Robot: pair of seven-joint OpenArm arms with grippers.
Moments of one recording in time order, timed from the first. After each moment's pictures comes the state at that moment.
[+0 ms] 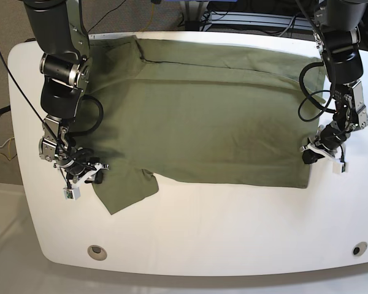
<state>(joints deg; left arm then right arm) -17.7 -22.0 -15.9 45.9 -32.0 -30.8 31.1 32.8 14.7 19.4 32.4 0.9 31.6 -23.6</state>
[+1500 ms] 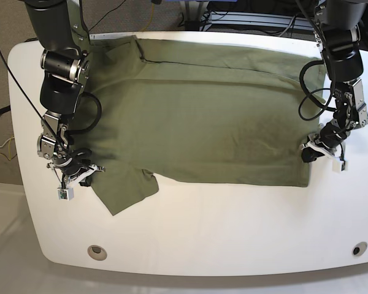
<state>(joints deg) -16.9 -22.1 -15.9 46.6 -32.9 -31.7 31.4 31.2 14.9 19.3 35.8 0.8 26.8 -19.0</state>
